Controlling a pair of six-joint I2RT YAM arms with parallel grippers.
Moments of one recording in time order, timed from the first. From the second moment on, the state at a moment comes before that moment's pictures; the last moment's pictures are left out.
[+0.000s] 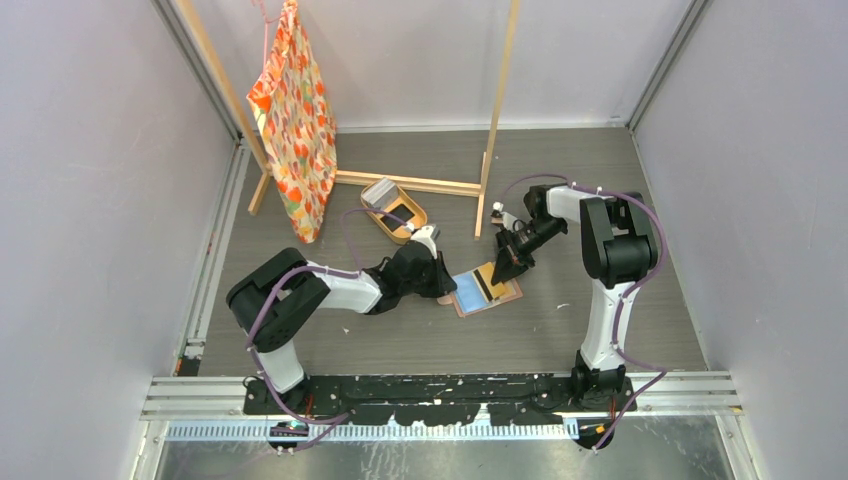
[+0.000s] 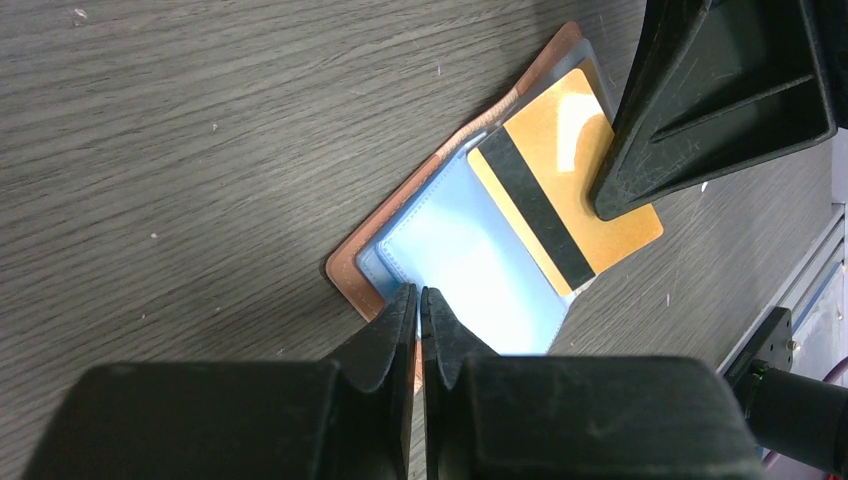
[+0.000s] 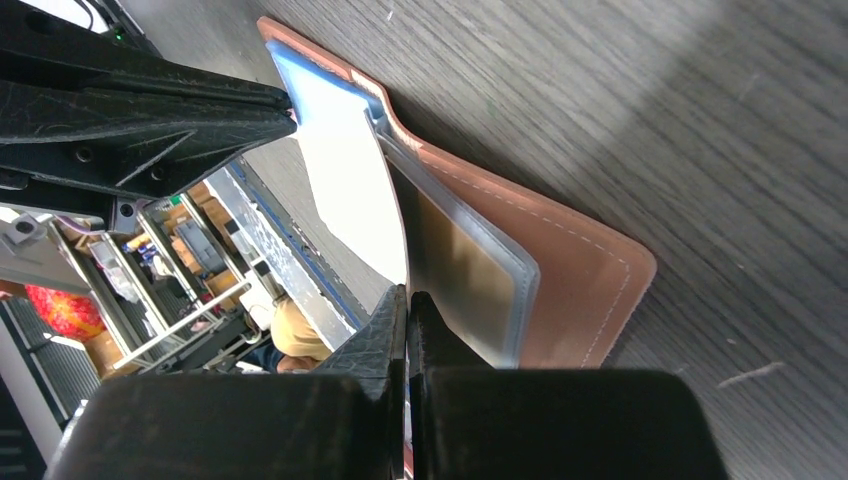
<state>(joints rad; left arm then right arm) -0.87 1.75 0.72 0.43 0.03 -0.76 0.16 2.06 1.27 -0.99 -0.83 -0.22</state>
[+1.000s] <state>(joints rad) -0.87 1.75 0.72 0.43 0.03 -0.76 0.16 2.02 1.22 -0.94 -0.81 -0.13</state>
